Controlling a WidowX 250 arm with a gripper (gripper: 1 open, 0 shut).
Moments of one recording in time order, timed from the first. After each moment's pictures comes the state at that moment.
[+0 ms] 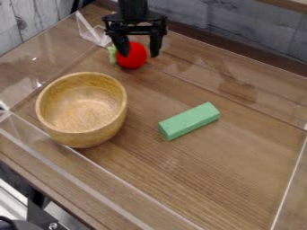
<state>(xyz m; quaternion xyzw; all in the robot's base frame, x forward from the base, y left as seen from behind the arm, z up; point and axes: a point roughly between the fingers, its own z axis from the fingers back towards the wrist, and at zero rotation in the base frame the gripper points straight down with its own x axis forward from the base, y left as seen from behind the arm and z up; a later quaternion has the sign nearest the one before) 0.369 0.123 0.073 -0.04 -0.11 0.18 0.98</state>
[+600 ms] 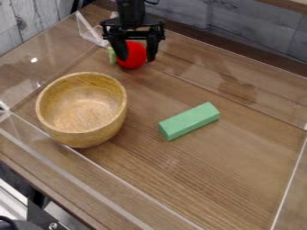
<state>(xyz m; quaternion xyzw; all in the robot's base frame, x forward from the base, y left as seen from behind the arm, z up) 0.360 0.118 0.068 -0.03 -0.08 0.20 0.98</state>
